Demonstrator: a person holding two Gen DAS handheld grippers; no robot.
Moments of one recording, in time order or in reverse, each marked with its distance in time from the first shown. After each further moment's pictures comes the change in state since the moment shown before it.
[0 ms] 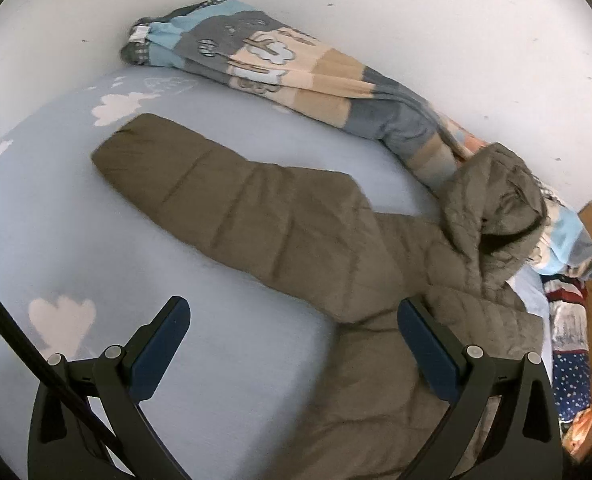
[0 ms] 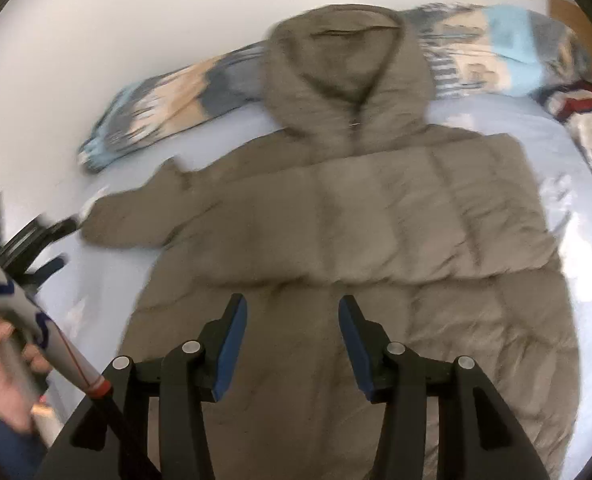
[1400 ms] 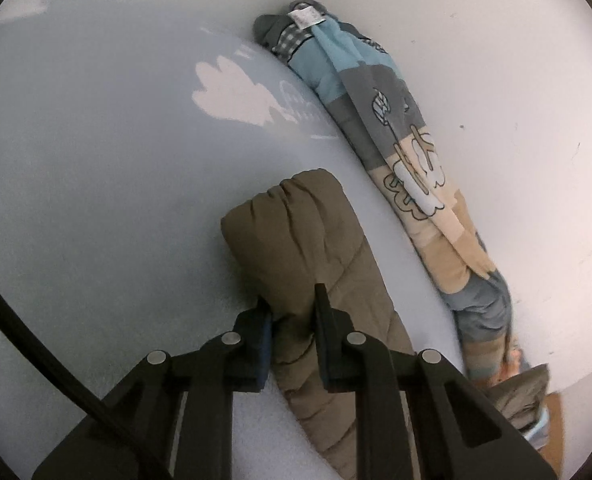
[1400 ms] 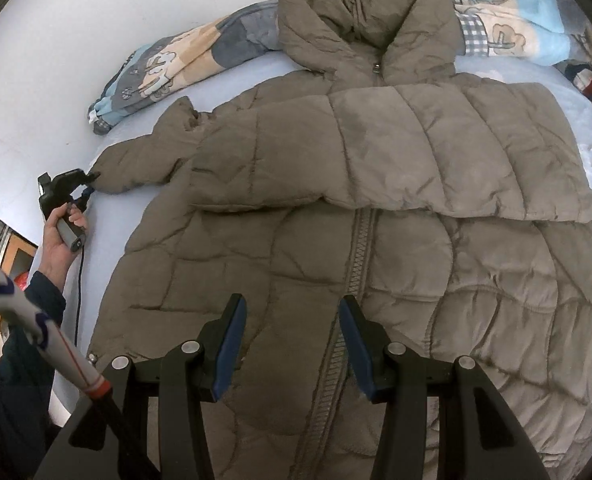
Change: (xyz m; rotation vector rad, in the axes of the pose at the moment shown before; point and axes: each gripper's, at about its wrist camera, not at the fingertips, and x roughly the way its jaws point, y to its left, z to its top) left arm 0.142 0.227 0.091 -0.508 -0.208 -0.120; right arm 0.048 -0.013 -0.034 -0.021 0.109 0.029
